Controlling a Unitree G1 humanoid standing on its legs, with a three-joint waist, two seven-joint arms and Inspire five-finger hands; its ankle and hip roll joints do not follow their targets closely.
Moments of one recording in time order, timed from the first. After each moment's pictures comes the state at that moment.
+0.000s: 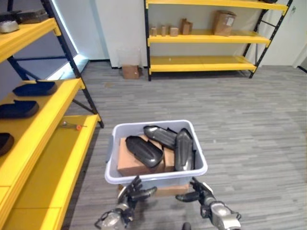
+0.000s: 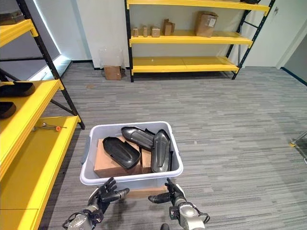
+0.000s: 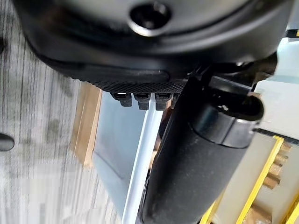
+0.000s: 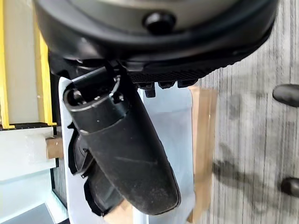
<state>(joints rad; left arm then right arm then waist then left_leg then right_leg) 0.10 0.07 0.03 0.65 -0.35 0.00 -0.20 -0.05 -0.11 0.12 0.74 0.12 0.05 0.05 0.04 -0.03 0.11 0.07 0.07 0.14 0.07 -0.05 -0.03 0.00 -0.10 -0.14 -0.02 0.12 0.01</state>
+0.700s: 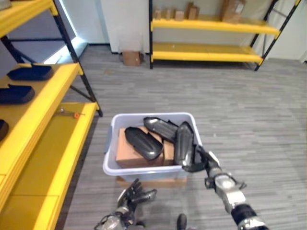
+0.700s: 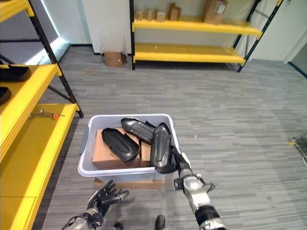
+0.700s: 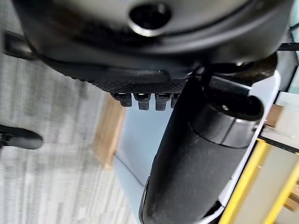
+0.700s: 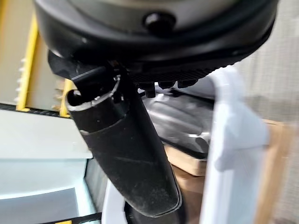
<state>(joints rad) 0.13 0.07 0.04 0.63 -0.35 0.00 -0.20 -0.33 -0.23 0.16 0.61 0.12 0.06 -0.04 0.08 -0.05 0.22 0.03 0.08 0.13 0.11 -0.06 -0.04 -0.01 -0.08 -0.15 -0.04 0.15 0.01</state>
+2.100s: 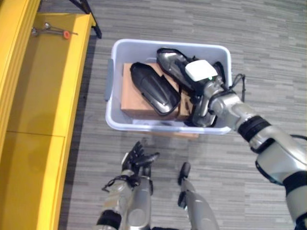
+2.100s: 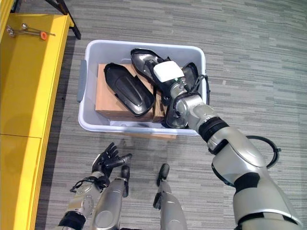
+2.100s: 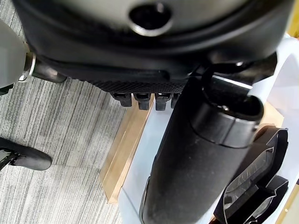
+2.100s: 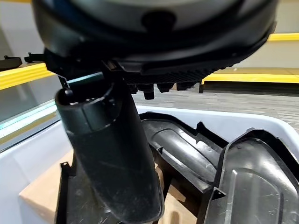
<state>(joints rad) -0.15 0.10 -0.01 0.55 -0.43 -0.01 -0.05 -1.25 -0.54 0.94 0.87 -0.47 -0.04 -0.17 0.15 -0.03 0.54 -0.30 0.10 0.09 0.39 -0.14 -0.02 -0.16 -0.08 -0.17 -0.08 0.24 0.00</state>
